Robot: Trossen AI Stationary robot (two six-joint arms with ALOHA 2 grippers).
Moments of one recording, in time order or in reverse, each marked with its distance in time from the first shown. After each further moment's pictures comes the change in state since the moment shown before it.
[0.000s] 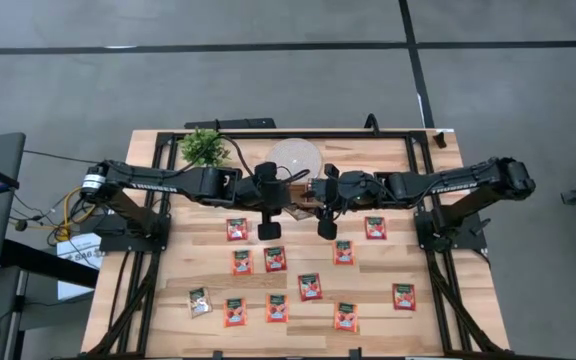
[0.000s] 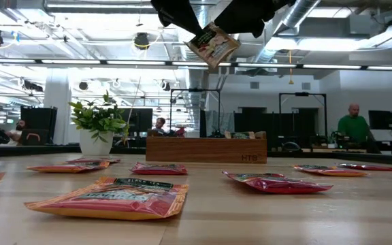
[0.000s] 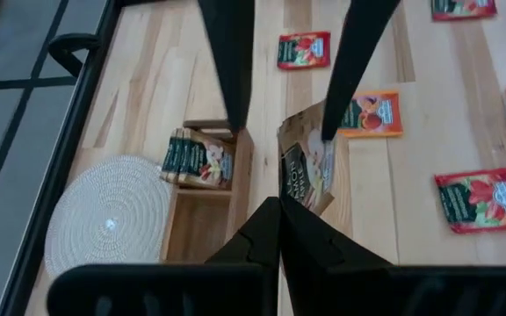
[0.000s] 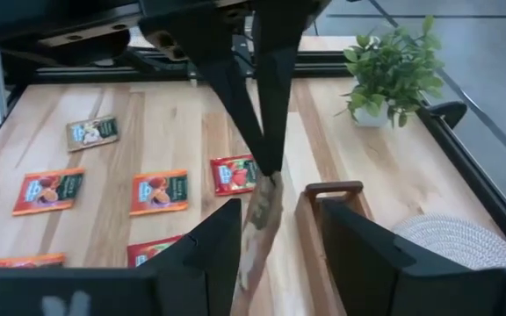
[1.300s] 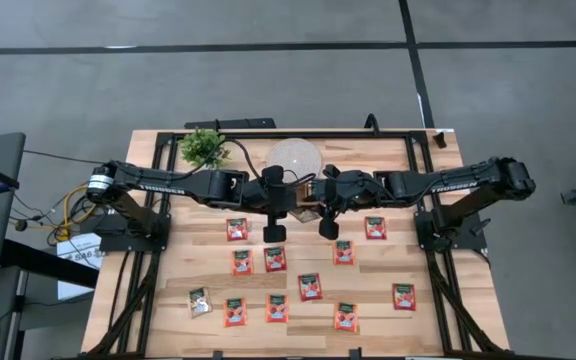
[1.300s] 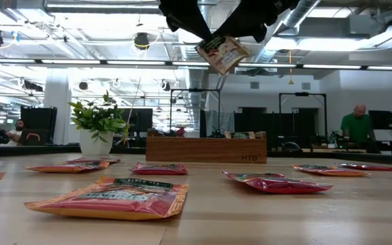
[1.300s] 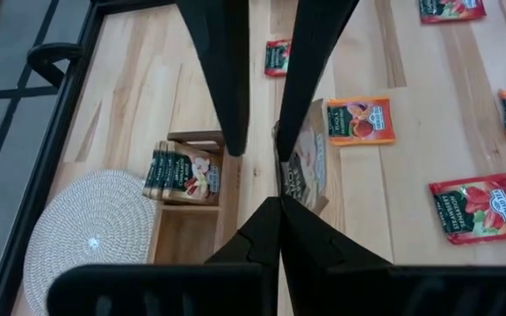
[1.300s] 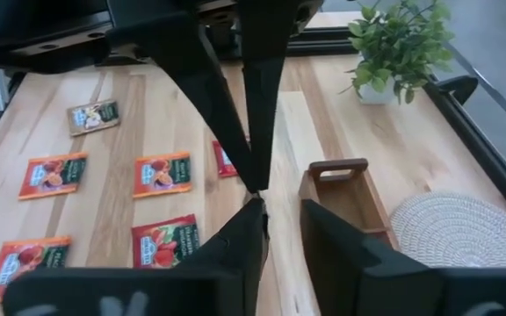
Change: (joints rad) left arm -0.001 0.042 0.000 0.055 0.027 0.022; right arm -0.012 -0.001 0.000 -0.053 -0.031 0.028
